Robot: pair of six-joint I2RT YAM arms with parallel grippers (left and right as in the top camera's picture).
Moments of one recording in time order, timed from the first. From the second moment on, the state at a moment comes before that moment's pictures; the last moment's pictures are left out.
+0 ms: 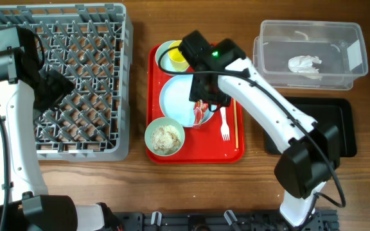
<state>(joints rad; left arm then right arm) 0.24 1.56 1.62 -1.46 -0.21 -0.65 0.61 1.95 1.74 -1.28 0.09 0.80</state>
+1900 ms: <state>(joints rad) 0.24 1.56 1.62 -1.46 -0.21 -0.65 0.61 2.07 1.53 -0.96 0.03 0.62</state>
